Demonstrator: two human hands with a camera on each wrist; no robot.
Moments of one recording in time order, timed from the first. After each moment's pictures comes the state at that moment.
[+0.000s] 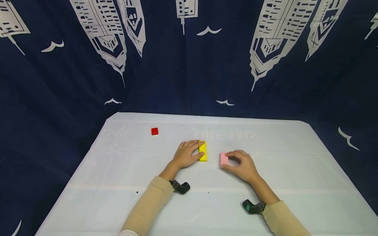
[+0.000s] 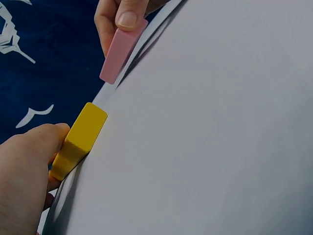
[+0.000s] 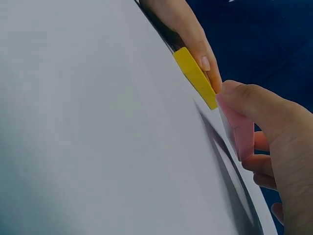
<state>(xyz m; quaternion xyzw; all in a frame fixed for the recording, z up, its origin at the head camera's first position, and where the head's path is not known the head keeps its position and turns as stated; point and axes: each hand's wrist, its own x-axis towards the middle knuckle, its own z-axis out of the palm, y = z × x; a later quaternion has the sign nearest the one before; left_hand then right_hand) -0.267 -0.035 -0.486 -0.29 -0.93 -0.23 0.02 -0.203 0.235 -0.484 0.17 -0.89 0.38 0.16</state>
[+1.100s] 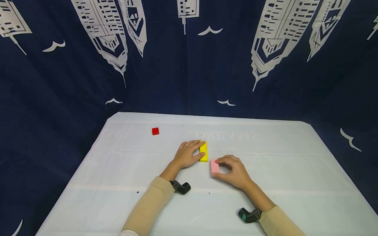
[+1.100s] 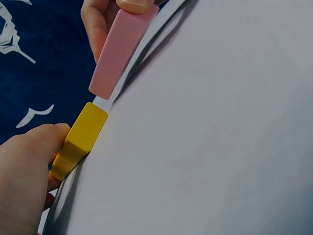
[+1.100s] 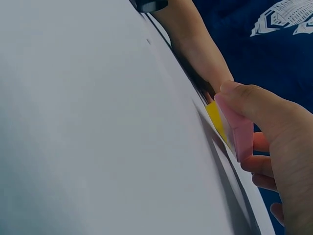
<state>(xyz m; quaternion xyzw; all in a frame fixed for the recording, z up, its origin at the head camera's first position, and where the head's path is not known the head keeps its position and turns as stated) -0.268 -0.034 -0.487 -0.28 -0.93 -0.22 0.02 -0.191 0.203 -0.487 0.26 -0.87 0.38 0.16</state>
